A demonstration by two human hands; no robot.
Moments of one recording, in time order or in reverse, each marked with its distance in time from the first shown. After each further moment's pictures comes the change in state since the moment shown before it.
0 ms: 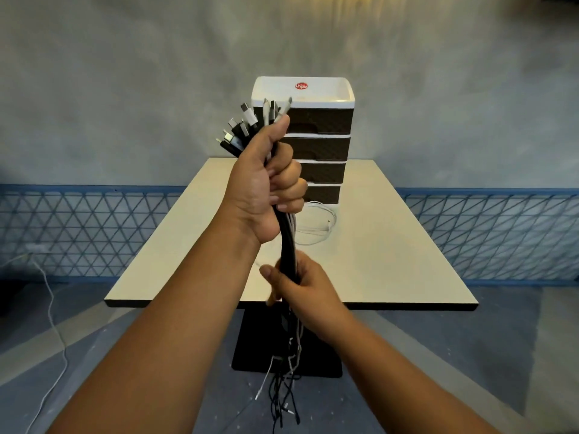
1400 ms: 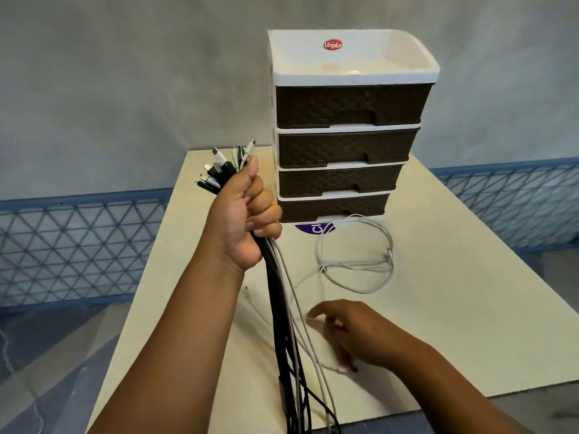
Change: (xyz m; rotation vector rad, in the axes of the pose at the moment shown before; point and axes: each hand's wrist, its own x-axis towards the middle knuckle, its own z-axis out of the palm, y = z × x) left_hand 0.180 0.000 -0.236 -0.208 0.101 -0.254; right_hand 0.187 0.115 0.001 -0.620 -0.259 0.360
